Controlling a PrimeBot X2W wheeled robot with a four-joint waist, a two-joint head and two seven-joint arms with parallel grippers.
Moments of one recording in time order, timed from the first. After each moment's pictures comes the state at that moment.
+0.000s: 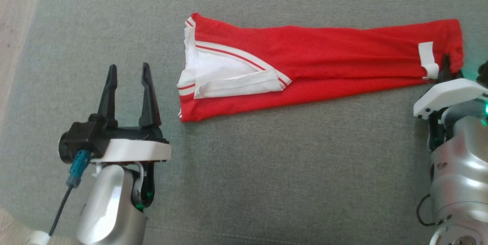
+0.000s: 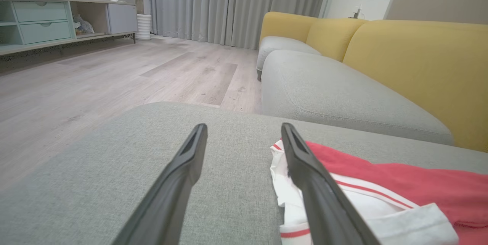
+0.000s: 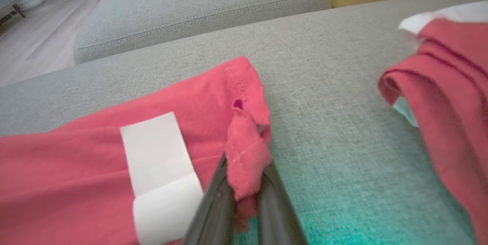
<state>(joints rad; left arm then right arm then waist) -0.32 0.05 -0.14 0.29 -0.28 -0.01 -0.26 -0.72 -0.06 -0.59 0.98 -0.24 0.13 -0.16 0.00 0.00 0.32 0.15</state>
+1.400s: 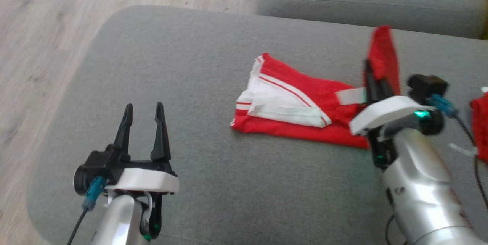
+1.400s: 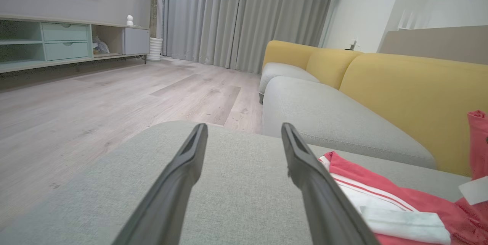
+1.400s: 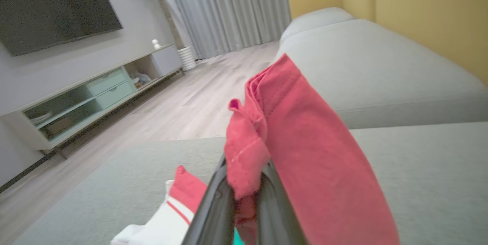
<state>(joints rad) -0.22 0.04 -0.17 0.35 -0.28 -0.03 -0.26 -0.58 -0.05 0.08 0.86 0.32 0.13 -0.25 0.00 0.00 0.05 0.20</state>
